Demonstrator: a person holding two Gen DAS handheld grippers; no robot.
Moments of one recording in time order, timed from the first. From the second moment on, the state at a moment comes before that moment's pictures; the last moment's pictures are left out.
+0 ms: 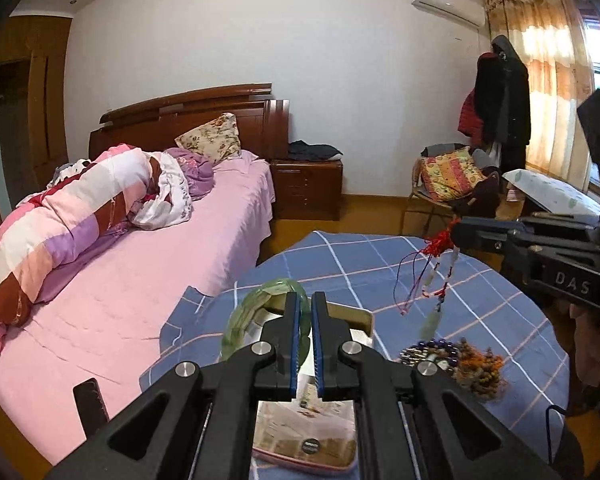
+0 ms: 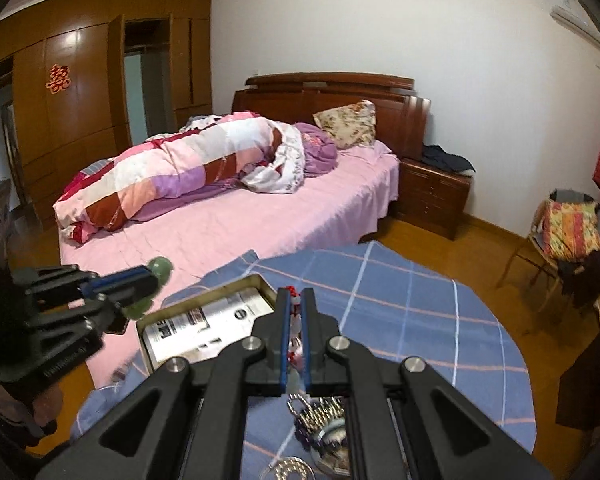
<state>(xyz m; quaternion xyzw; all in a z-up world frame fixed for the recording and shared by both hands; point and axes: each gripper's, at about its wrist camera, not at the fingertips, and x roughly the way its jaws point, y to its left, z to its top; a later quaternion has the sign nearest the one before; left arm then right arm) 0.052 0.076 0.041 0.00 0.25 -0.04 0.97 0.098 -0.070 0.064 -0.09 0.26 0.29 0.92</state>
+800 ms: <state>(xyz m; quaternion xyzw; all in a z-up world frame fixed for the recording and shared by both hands) 0.110 0.078 0.005 0.00 0.30 -0.04 0.95 0.138 -0.027 0.029 -0.10 0.30 0.30 0.90</state>
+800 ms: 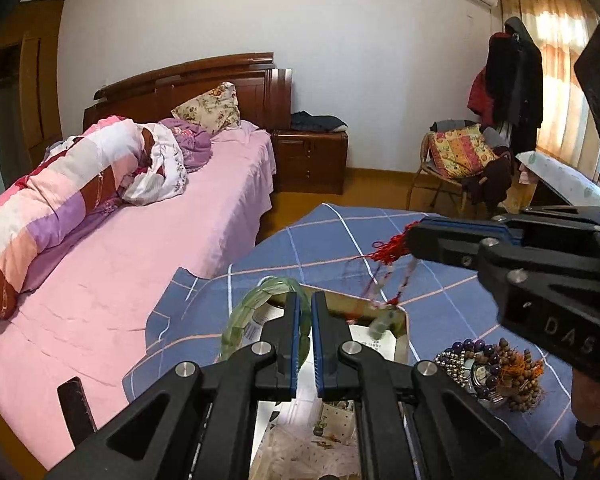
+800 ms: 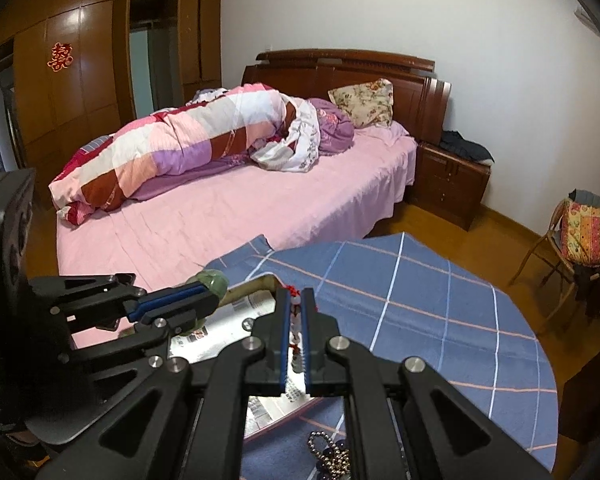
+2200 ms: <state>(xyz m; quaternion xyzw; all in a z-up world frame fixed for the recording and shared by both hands) 0.124 0.078 -0.021 -0.01 0.35 -0.01 0.94 0.160 -0.068 -0.021 -0.06 0.38 0.28 0.88</state>
